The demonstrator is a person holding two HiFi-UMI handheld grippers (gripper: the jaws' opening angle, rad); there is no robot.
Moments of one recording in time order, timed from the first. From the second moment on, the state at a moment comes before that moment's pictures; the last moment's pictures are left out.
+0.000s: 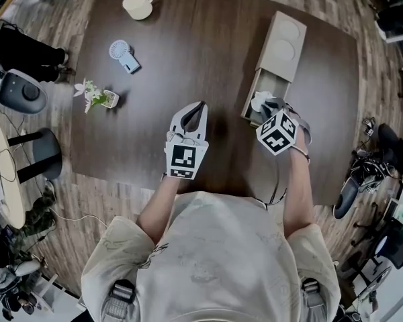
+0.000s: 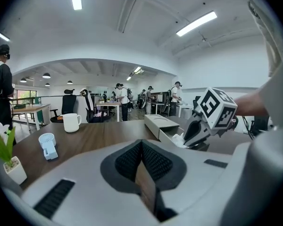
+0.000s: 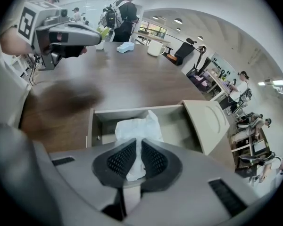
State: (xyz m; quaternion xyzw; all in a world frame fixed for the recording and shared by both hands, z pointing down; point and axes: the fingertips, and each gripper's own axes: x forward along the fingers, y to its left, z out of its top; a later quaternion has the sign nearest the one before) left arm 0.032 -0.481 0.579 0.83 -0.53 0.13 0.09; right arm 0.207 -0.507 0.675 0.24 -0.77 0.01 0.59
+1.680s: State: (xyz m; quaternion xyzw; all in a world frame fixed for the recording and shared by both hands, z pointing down) left arm -0.007 -0.472 0.378 0.85 -0.52 -0.01 -0.07; right arm 0.219 -0.455 0.380 0.57 -0.80 -0.09 0.18
